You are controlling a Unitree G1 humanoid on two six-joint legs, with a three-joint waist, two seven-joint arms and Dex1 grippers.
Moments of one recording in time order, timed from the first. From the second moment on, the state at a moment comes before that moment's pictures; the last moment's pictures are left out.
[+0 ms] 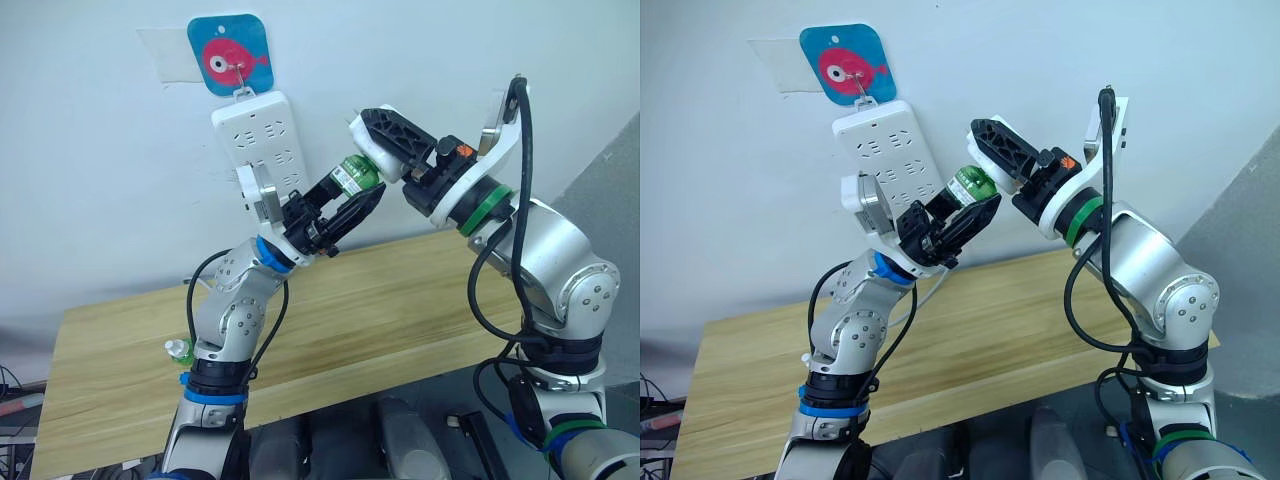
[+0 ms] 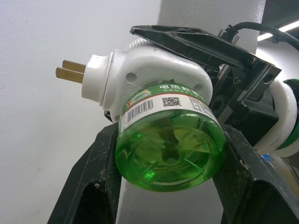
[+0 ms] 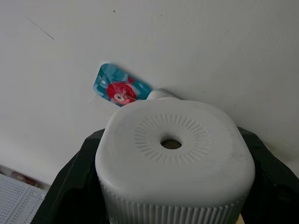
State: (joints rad) left arm -0.49 0.13 0.00 -0.19 -0.67 0.23 -0.80; right arm -0.72 -0.34 -0.03 -0.48 1.86 0.59 -0.68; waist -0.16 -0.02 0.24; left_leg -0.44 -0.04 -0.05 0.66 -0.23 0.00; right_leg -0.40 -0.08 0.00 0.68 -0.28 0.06
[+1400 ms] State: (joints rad) left arm -0.44 0.56 0.14 -0.27 -0.88 0.46 -1.03; right arm -0.90 -0.77 -0.07 0.16 1.95 1.42 0.15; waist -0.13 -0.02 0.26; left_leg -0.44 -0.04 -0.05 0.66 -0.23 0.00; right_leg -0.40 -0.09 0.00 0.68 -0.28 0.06
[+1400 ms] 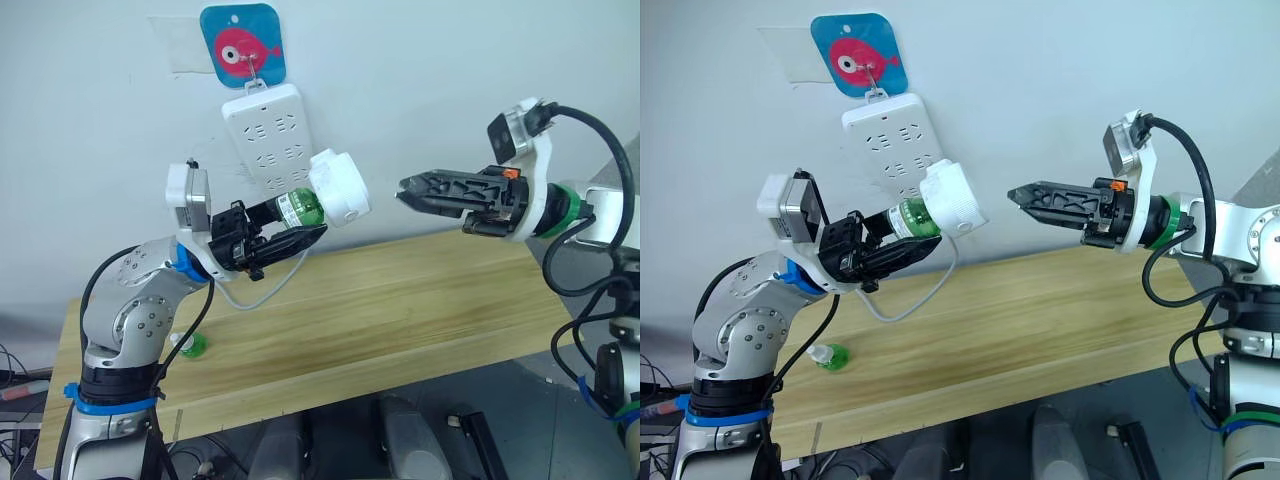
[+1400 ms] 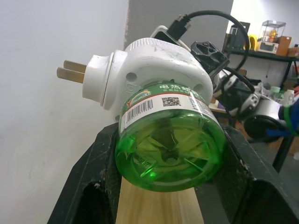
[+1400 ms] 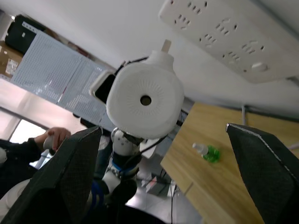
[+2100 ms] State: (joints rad) left arm -0.45 0.56 0.09 -0.27 -0.78 0.40 -1.13; right arm -1.23 -0.78 0.29 0.56 1.95 1.60 0.38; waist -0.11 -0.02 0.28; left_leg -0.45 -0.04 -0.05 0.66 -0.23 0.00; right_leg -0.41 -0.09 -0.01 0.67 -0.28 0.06
